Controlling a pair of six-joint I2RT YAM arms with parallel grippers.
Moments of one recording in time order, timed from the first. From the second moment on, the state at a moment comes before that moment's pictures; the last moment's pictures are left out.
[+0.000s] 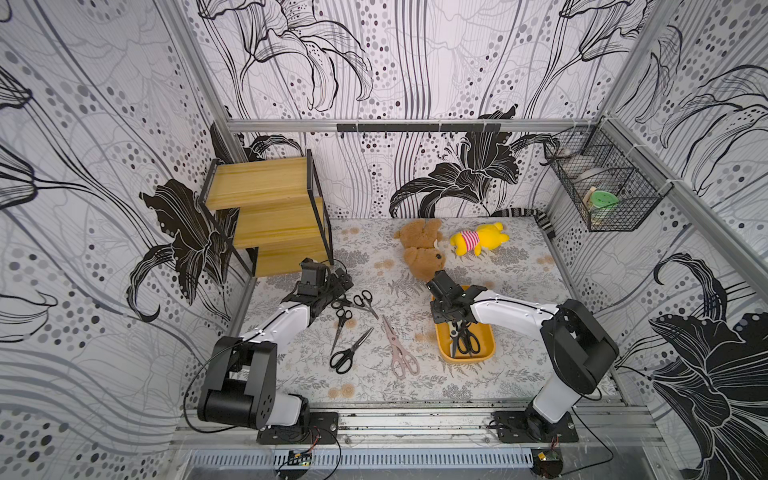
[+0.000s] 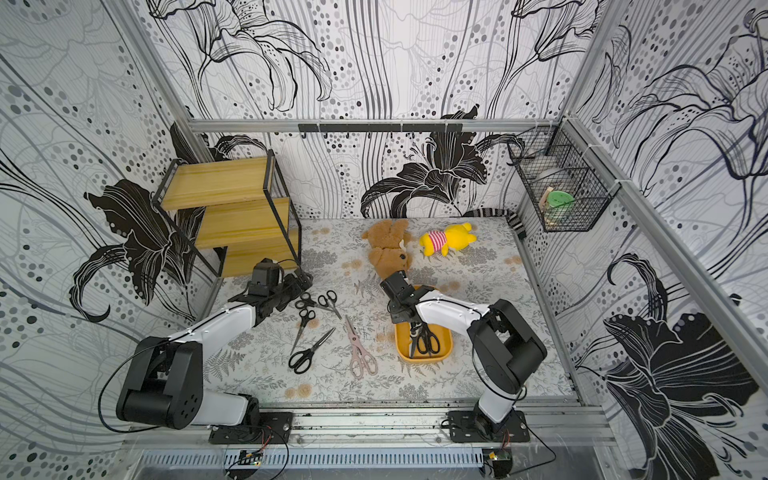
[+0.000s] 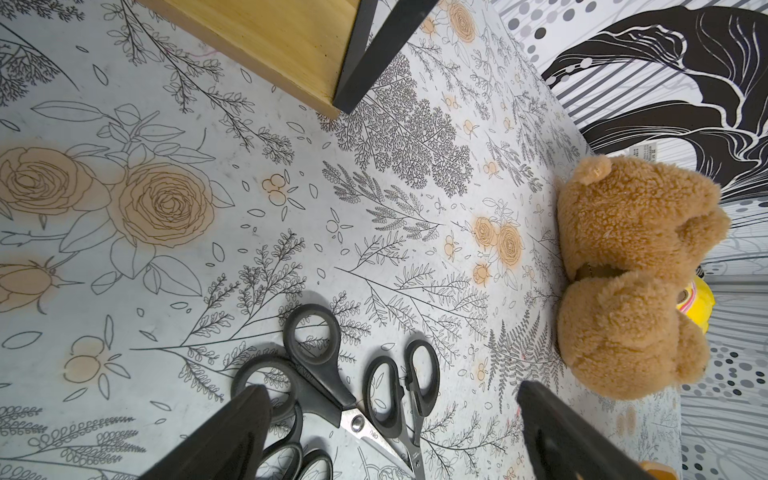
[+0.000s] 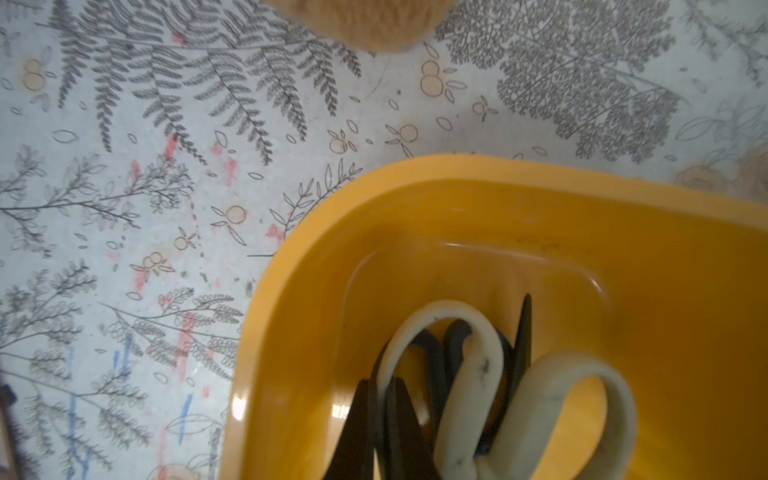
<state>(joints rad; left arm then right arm) -0.11 1.42 0.73 -0.07 0.11 -0.79 0.71 1.70 1.02 -0.46 0.26 0.45</state>
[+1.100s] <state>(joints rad) -0.11 1.43 0.72 -0.06 0.11 -0.79 0.94 1.65 1.24 -0.70 0.10 0.35</state>
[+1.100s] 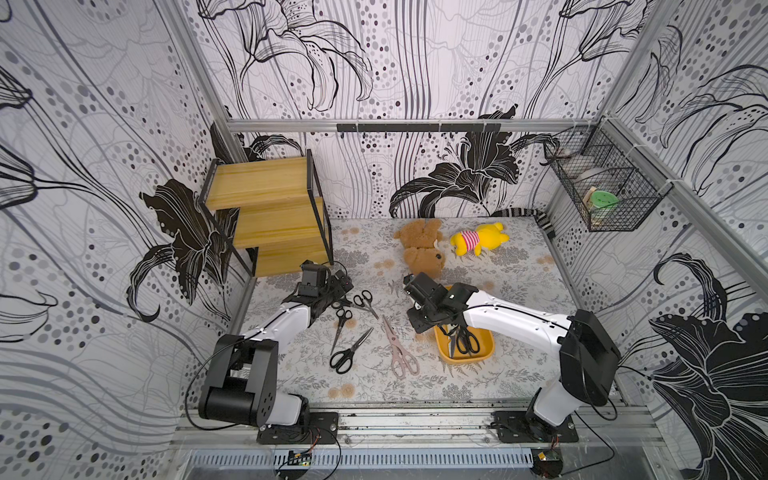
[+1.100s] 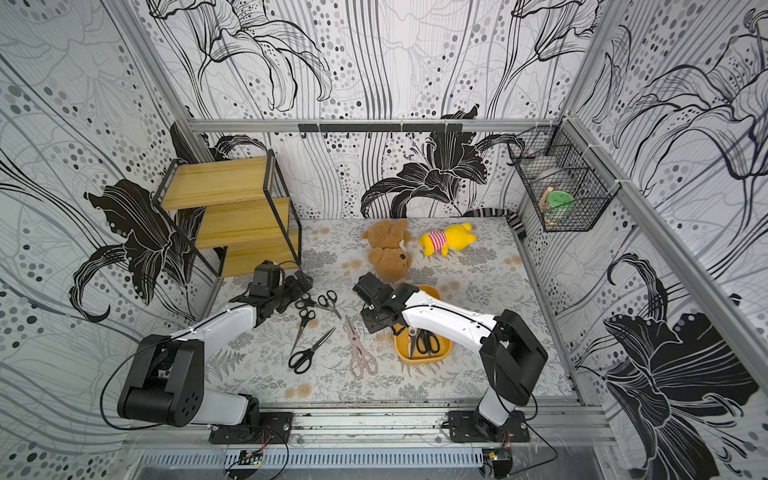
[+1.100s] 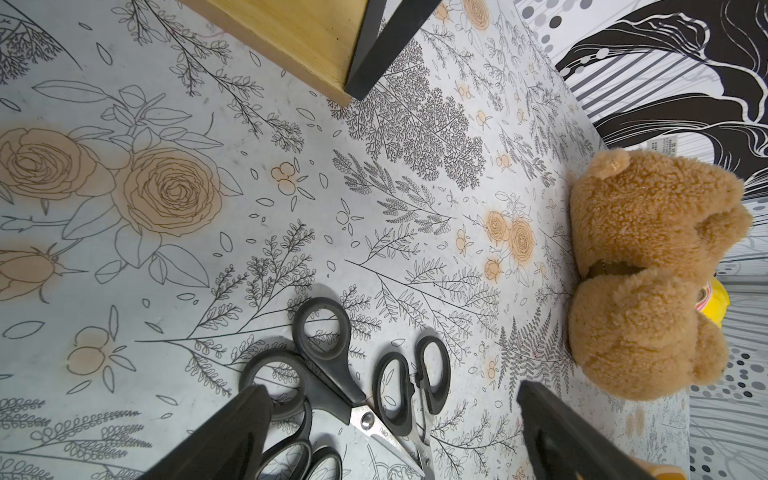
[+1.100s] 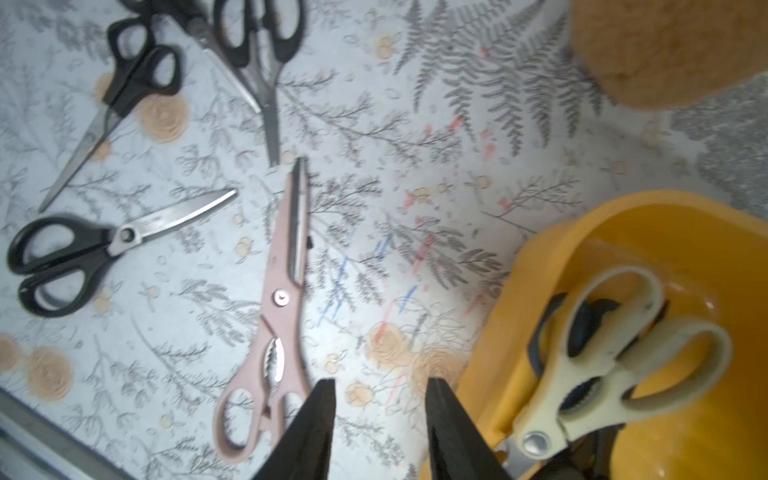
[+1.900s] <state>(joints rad) -0.11 1.45 0.72 -0.06 0.11 -0.80 1.08 1.77 1.11 -0.69 0.05 0.36</state>
